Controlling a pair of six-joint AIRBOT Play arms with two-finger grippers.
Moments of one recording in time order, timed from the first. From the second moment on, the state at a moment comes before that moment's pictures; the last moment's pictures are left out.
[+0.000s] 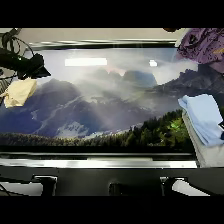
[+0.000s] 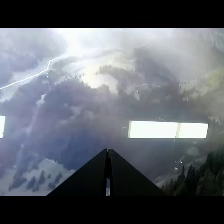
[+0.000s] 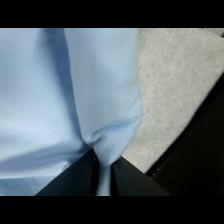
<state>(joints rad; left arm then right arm) 0.06 -1.62 2.03 1.16 -1.56 -1.78 -0.71 -1.35 1.23 -1.77 1.52 1.96</state>
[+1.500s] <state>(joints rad) 0.06 -1.62 2.01 1.16 -1.55 -1.77 -0.70 -1.30 1.24 -1.94 1.59 1.98</state>
